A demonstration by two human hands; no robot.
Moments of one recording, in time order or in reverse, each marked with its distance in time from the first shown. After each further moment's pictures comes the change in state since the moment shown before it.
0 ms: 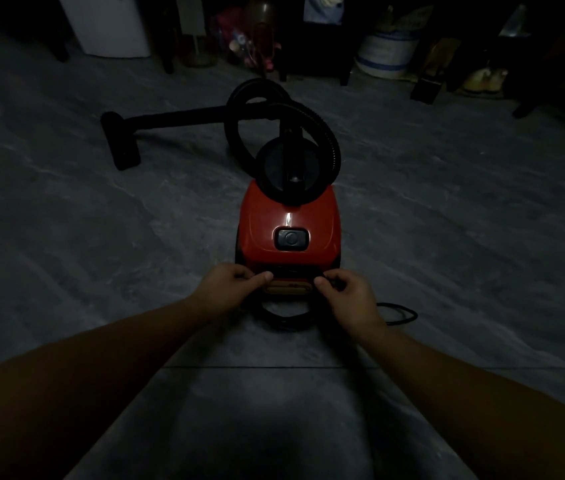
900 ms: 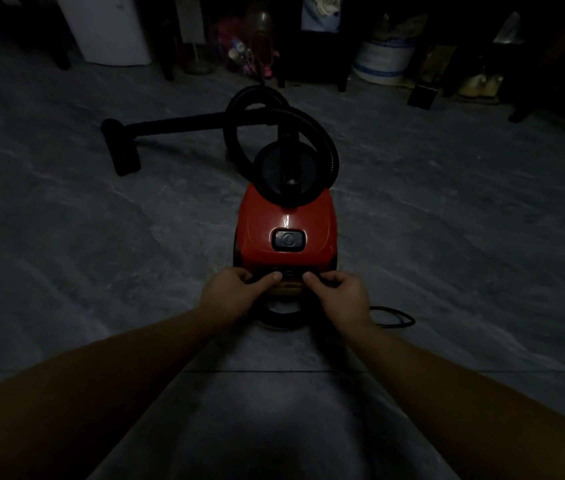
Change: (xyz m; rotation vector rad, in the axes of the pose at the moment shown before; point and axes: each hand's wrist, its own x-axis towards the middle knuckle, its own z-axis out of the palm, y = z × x) left_hand -0.011 0.019 0.013 0.051 0.157 -0.066; right_hand -0.002 -0.013 0.009 0.034 0.066 0.121
